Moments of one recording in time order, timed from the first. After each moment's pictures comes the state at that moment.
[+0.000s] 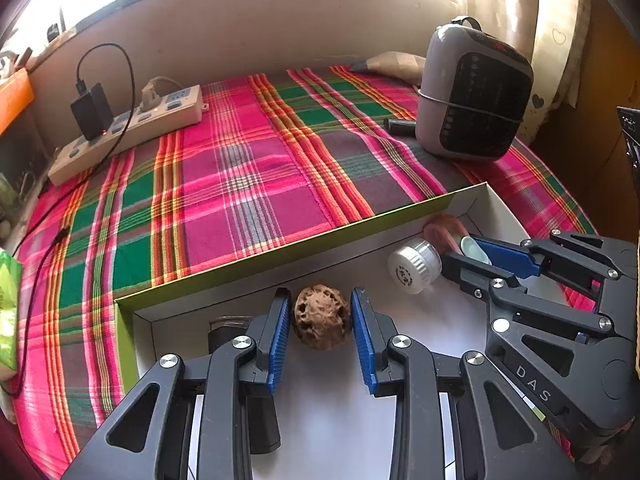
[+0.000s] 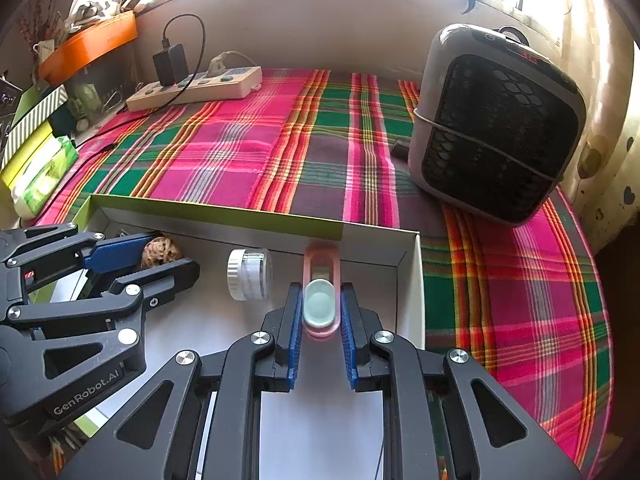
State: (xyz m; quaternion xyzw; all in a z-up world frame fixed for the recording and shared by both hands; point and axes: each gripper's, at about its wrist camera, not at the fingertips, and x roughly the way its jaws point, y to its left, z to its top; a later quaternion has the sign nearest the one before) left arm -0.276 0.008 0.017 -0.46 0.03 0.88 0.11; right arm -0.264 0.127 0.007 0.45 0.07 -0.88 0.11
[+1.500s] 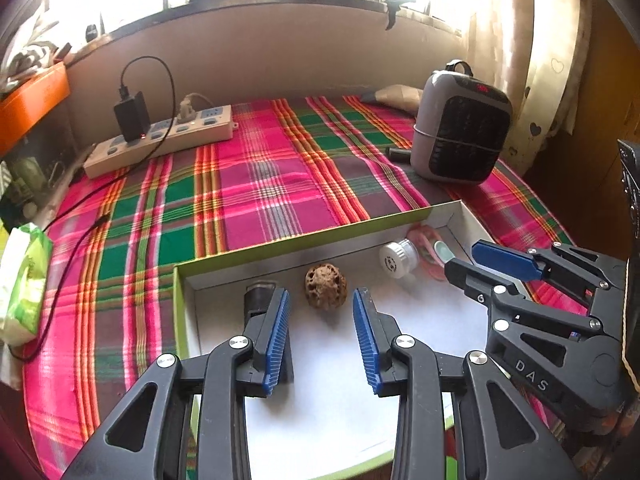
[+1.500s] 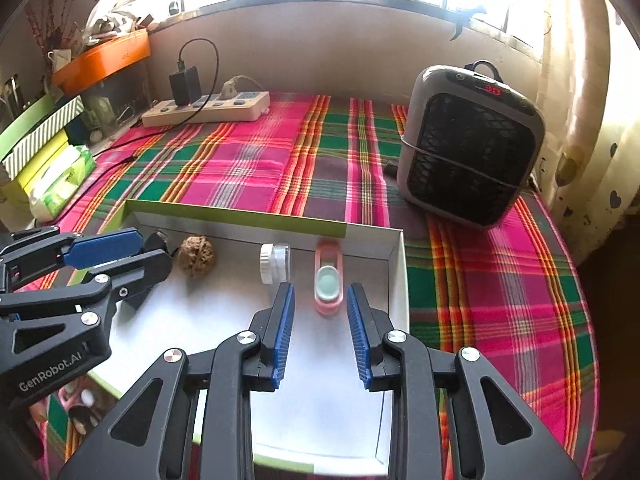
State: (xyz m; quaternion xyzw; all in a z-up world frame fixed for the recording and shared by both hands) left arm -0.233 -0.014 0.049 -0.42 0.00 0.90 0.09; right arm -0.227 0.128 0.034 0.41 0.07 -0.90 0.11
